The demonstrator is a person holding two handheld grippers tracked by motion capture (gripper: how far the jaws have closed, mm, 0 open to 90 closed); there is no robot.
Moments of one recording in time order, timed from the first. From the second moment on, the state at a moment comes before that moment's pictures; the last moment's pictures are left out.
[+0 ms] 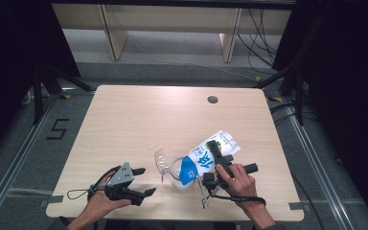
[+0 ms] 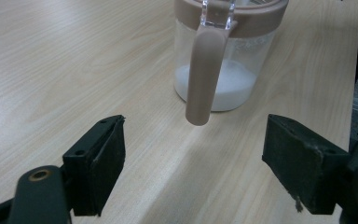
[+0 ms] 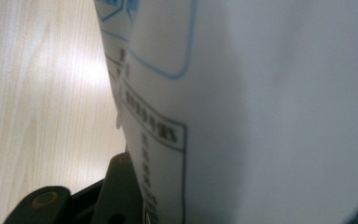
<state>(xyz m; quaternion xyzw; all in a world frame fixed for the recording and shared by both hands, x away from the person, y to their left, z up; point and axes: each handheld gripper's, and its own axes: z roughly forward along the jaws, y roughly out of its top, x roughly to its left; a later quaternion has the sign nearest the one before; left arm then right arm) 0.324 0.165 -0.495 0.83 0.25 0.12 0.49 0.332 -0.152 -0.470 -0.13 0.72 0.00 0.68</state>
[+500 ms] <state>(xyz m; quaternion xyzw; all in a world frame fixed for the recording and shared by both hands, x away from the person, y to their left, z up) 0.324 0.165 -0.495 0.83 0.25 0.12 0.49 0.334 -0.152 -0.472 -0.14 0.71 0.02 0.69</state>
